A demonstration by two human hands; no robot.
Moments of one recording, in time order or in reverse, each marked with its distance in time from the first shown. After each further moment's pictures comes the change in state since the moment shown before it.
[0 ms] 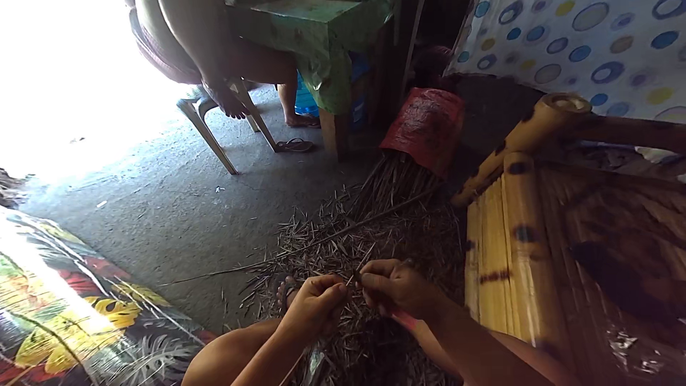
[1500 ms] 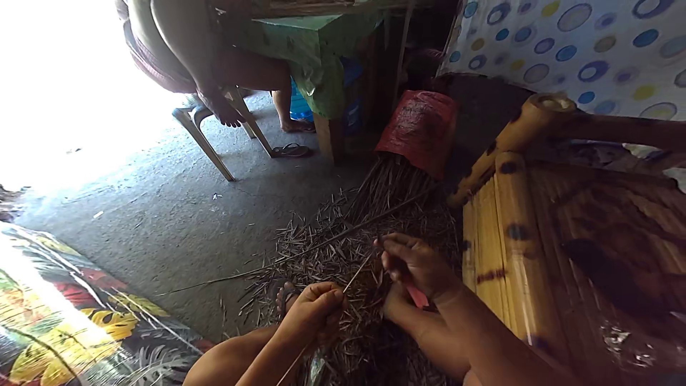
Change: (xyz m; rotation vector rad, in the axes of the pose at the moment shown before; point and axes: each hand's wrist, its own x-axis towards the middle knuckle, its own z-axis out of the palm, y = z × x) left_hand -0.002 -0.003 -0.002 -0.185 -0.117 -0.062; right_hand 0.000 -0.015 -0.027 0.151 0.344 -0.081
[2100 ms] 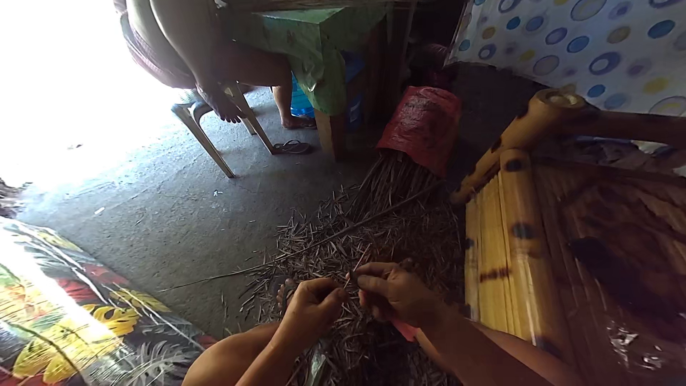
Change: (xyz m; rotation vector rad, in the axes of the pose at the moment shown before) left_hand 0.001 0.004 0.005 0.517 0.228 0.162; right_hand -0.019 0.017 0.036 -0.023 -0.199 0.200
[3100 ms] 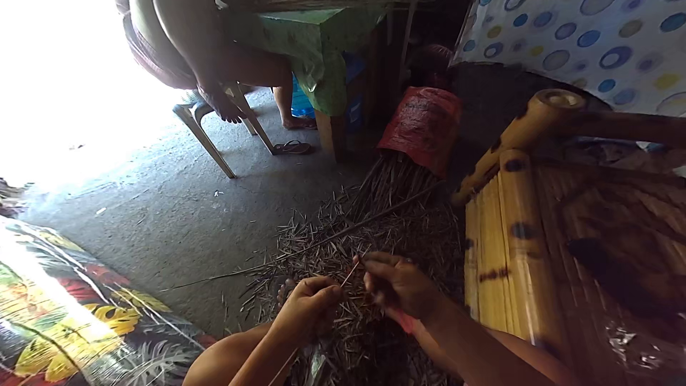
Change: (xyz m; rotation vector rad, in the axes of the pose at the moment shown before) left_hand 0.000 0.007 -0.009 -0.294 -0.098 -0.175; right_hand 0.005 0.001 -0.002 0.139 0.071 -0.053
